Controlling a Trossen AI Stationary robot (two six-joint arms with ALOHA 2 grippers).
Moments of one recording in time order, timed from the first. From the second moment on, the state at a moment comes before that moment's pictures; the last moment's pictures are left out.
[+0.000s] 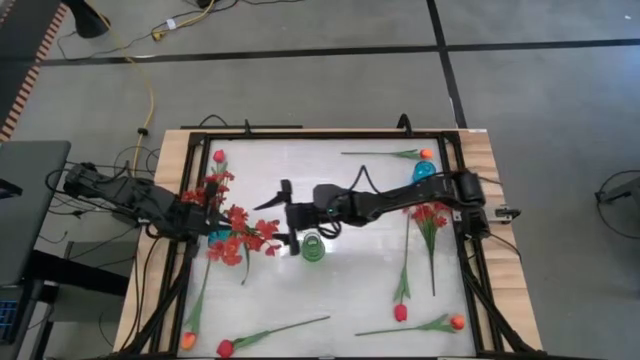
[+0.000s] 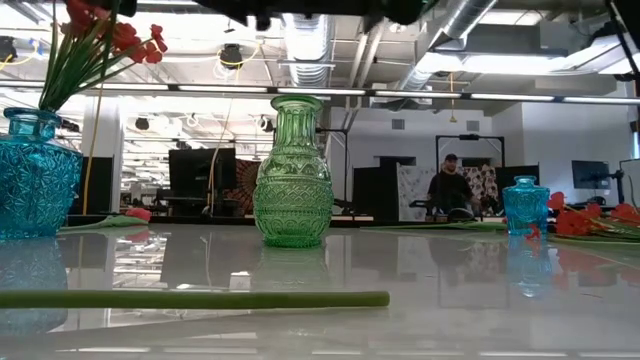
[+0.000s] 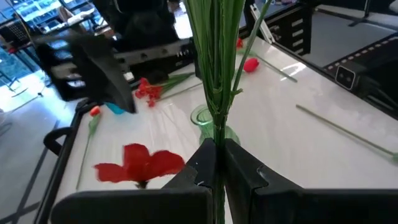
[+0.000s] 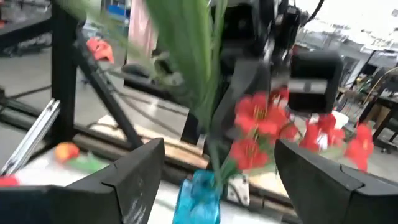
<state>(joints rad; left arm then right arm) -0.36 0.49 0.67 -0.52 -0.21 0.27 0.07 2.01 1.52 0.52 -0.08 -0.28</state>
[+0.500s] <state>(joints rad) -0.36 0.50 0.67 -0.50 -0.25 0.26 0.09 2.10 1.66 0.58 -0.11 -0.29</state>
